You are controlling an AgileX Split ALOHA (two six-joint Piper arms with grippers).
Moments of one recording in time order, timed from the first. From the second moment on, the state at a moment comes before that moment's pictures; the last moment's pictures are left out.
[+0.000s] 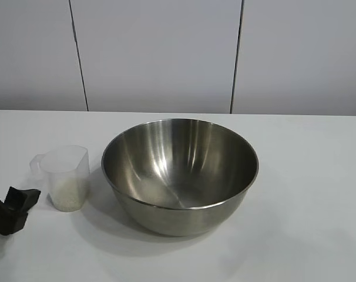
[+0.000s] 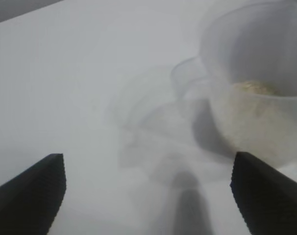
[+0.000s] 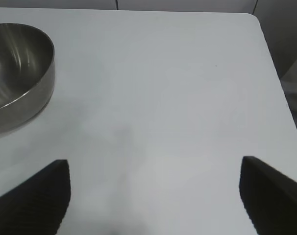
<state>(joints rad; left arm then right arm) -0.27 1.99 -0.26 -0.14 -1.15 0.29 -0.11 -0.02 -0.47 0.06 1.09 -0.15</state>
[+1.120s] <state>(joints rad) -0.11 2.06 -0.42 0.14 -1.15 0.22 -0.11 -0.02 -0.47 0.05 1.09 -0.15</state>
